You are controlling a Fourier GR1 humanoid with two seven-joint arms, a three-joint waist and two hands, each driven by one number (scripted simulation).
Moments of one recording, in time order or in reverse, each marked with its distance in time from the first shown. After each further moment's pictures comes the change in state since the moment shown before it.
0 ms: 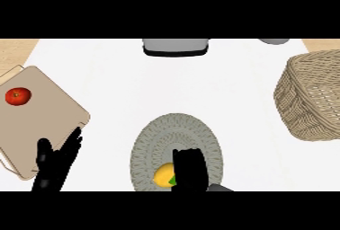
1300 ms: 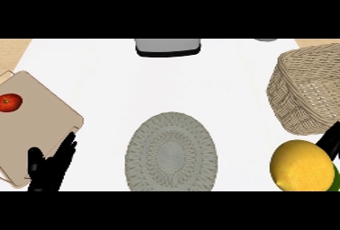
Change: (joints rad) left arm 0.059 -0.010 0.032 -0.027 -0.001 0.000 -0.038; right arm 0.391 -0.793 -0.792 -1.017 -0.385 -0.498 -0.214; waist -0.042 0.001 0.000
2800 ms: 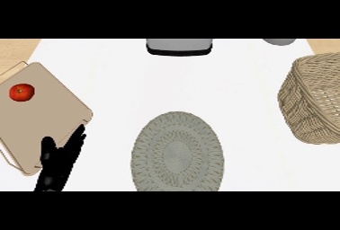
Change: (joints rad) left arm -0.072 -0.039 0.001 0.024 -0.056 -0.043 0.041; right arm -0.245 0.047 -0.606 0.998 -0.563 0.587 -0.565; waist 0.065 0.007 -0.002
